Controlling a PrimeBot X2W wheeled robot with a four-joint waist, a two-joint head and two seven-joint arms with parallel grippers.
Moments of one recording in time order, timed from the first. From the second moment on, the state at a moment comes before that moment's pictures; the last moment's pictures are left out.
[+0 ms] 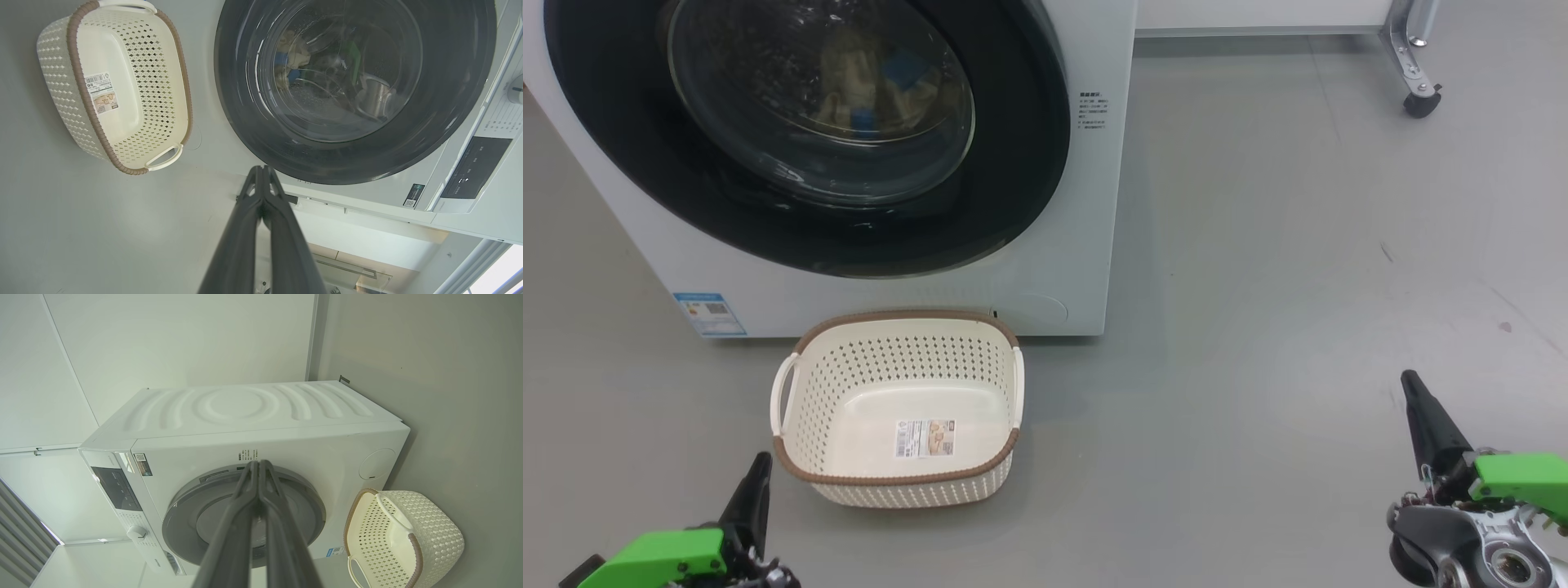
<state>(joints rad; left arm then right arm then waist) -0.06 0.05 0.07 0.27 -1.62 -0.12 0.11 -0.05 -0.05 -0.12 0.28 1.63 0.13 0.10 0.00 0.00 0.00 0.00</state>
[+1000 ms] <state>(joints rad) -0.06 0.04 0.07 0.27 -1.62 -0.12 0.11 -0.05 -0.05 -0.12 0.28 1.63 0.13 0.10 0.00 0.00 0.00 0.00</state>
